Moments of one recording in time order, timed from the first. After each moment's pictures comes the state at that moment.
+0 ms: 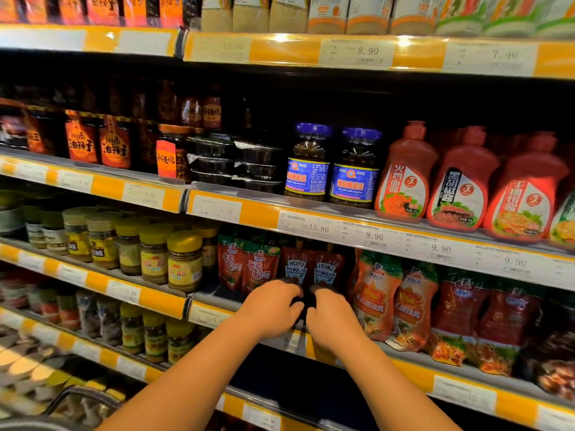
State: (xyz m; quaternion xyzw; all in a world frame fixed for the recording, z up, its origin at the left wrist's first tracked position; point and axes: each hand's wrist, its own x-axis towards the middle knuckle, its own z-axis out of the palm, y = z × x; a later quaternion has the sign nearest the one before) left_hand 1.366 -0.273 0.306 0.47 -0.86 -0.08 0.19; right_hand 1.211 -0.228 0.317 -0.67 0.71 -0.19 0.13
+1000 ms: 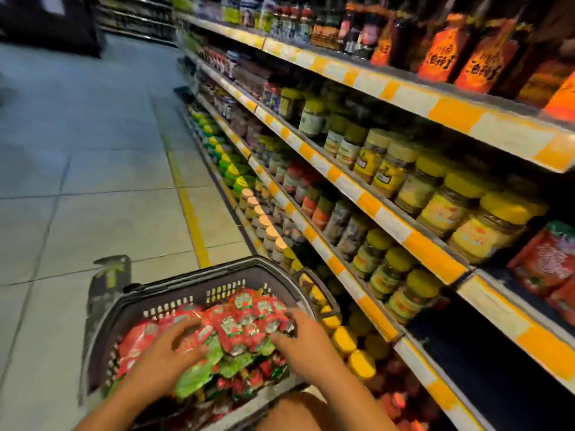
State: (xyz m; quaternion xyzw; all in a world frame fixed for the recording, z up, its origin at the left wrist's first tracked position) left_hand 1.809 0.055 0.015 0.74 -0.30 -0.31 0.51; right_hand 1.603 -0.140 0.123 -0.83 0.40 -0.01 0.39
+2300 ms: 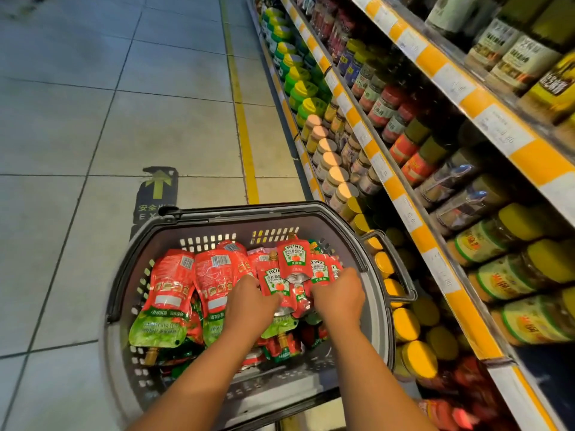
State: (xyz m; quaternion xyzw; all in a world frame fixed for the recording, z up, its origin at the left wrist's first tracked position) left_hand 1.787 -0.058 -0.057 0.87 -0.09 -0.27 0.40; right_hand 1.713 -0.194 -0.022 -0.76 0.59 -0.05 0.28
